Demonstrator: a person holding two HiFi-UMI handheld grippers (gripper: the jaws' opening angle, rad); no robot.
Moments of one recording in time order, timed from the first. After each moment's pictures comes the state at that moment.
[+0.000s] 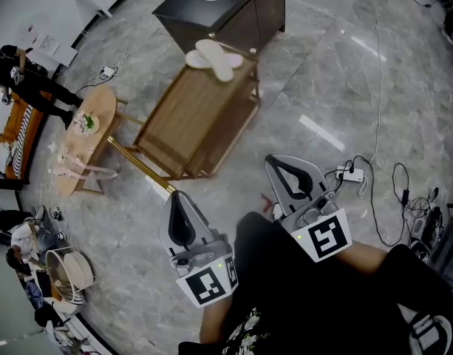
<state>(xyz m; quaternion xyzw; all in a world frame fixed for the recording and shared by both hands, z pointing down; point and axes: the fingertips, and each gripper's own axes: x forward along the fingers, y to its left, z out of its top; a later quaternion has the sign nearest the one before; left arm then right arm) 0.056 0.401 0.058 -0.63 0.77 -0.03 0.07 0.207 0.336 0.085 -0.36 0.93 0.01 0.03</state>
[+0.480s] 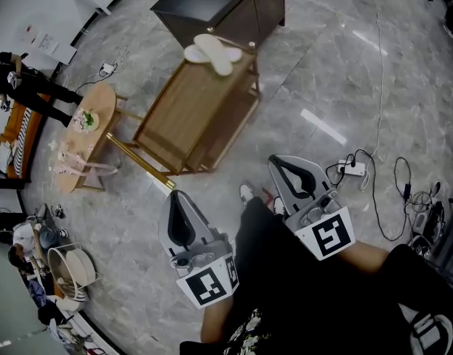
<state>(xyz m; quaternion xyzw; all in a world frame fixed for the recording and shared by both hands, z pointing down) 0.060 0.408 0.058 -0.63 0.77 -0.04 0.07 0.217 0.344 0.096 -0.36 0.93 0.00 0.02</state>
